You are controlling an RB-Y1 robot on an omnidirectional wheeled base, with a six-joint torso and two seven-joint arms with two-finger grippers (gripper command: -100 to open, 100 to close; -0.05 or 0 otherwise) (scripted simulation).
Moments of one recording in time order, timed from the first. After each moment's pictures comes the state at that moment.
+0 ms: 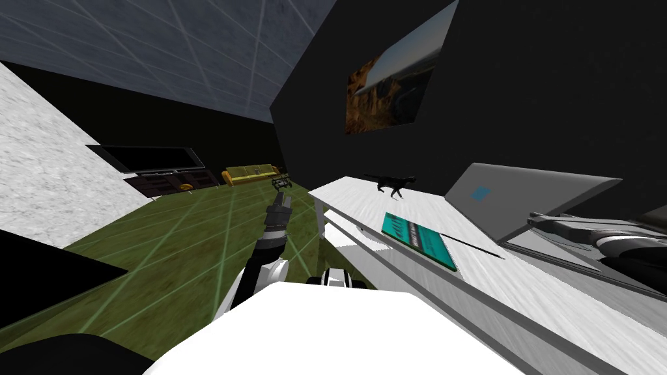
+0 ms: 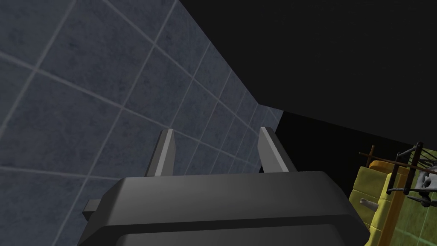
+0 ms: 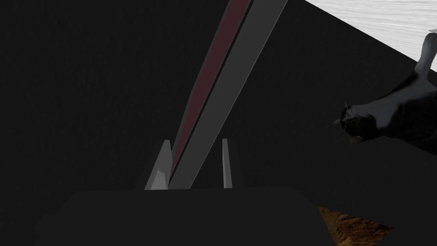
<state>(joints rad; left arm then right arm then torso) 0.49 0.01 -0.07 -2.37 -0.04 -0.37 -0.03 0.62 -1.30 -0.60 -1.25 0.72 -0.05 -0.13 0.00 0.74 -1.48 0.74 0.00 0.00</state>
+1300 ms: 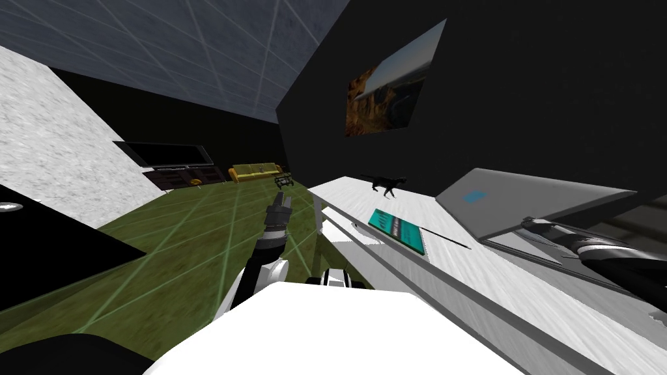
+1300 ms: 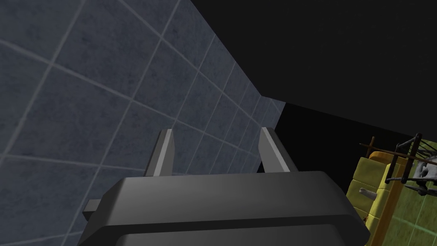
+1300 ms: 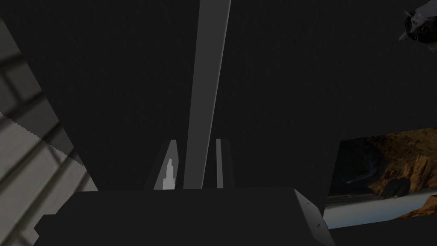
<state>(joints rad) 0.49 0.01 -0.07 -2.37 -0.04 -0.37 -0.03 0.45 -1.14 -0.60 -1.19 0.51 -0.12 -0.23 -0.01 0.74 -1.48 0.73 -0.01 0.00</state>
